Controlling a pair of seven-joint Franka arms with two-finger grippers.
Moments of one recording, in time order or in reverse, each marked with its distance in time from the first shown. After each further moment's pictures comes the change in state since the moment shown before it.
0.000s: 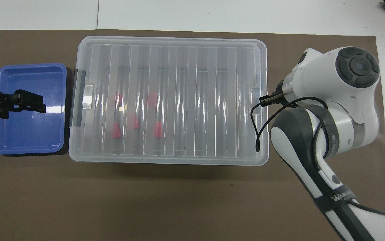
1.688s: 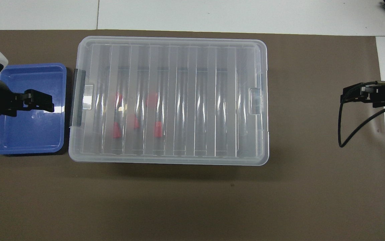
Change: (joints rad) left arm 0.118 -0.005 -0.149 0.004 0.000 0.014 0.000; right arm -0.241 -0.180 -0.022 0.123 -0.012 -0.343 0.175
